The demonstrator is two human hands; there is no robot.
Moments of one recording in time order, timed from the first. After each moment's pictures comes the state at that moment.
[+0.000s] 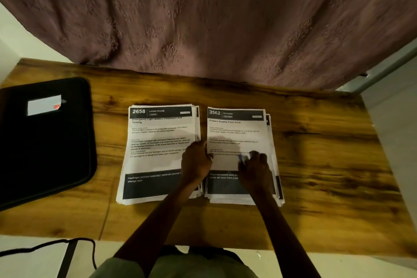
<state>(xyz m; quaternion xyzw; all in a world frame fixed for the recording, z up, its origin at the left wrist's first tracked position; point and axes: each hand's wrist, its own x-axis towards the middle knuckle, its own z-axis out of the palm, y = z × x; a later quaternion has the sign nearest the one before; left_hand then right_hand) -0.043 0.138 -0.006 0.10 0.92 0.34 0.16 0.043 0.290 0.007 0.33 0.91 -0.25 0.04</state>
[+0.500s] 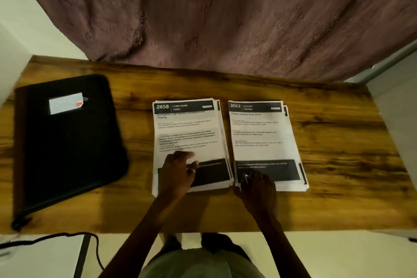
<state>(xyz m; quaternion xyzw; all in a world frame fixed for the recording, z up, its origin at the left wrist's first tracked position) -0.035 -0.016 -0.002 0.14 0.94 0.29 0.12 0.091 0.179 -0.008 0.34 0.91 -0.22 -0.01</state>
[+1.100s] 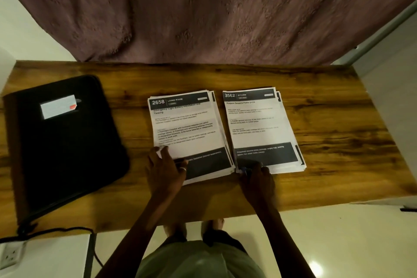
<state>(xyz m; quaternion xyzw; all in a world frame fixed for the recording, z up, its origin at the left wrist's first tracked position) -0.030 -0.047 -0.012 0.03 0.97 0.21 0.13 0.103 0.158 -0.019 0.41 0.88 -0.24 -0.02</state>
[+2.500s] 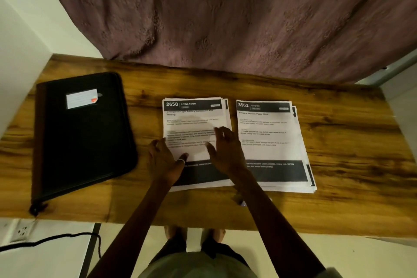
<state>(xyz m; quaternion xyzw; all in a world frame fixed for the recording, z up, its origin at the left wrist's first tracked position) -0.058 -0.046 -0.007 -0.06 0.94 0.30 0.13 -0.025 0.137 0.019 0.12 0.97 -0.21 0.03</state>
